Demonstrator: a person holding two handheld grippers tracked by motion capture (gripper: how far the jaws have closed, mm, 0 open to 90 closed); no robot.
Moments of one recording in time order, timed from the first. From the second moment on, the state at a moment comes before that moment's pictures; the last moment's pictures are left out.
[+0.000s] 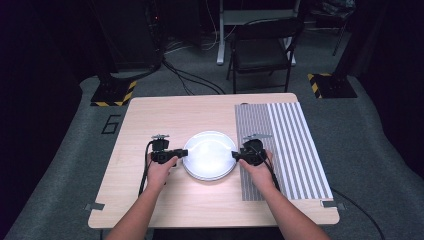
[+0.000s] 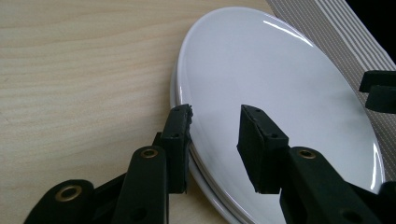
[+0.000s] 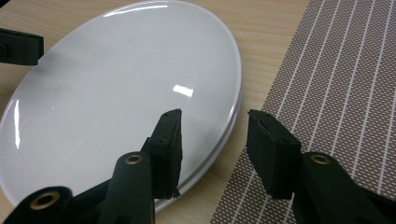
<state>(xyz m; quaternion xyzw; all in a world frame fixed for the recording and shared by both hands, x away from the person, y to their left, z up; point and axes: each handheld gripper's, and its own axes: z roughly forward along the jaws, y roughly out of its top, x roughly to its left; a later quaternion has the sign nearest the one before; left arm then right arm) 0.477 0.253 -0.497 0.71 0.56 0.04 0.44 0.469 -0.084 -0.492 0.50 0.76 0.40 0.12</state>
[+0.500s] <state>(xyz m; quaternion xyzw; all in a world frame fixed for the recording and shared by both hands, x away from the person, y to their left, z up) 0.475 0.252 -0.500 0.70 0.55 0.02 0.44 0.473 -0.080 -0.498 0.51 0.76 0.39 0.11</state>
